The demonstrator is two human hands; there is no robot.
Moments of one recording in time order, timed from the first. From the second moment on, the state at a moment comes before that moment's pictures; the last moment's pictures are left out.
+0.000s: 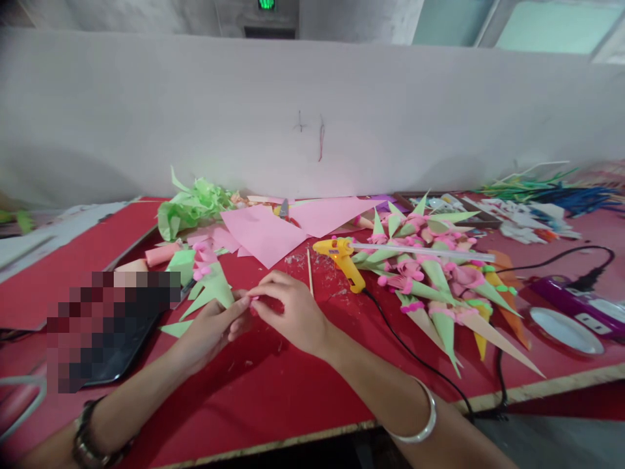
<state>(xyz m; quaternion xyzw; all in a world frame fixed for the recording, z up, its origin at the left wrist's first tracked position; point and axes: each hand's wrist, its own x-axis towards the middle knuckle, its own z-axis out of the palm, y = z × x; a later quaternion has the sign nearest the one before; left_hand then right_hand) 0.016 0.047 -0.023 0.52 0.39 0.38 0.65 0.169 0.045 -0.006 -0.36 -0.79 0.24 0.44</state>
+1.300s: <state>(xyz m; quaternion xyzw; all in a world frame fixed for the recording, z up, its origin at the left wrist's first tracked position) 0.019 0.043 -0.021 0.47 0.34 0.38 0.72 0.170 0.051 -0.008 -0.41 -0.56 0.48 0.54</state>
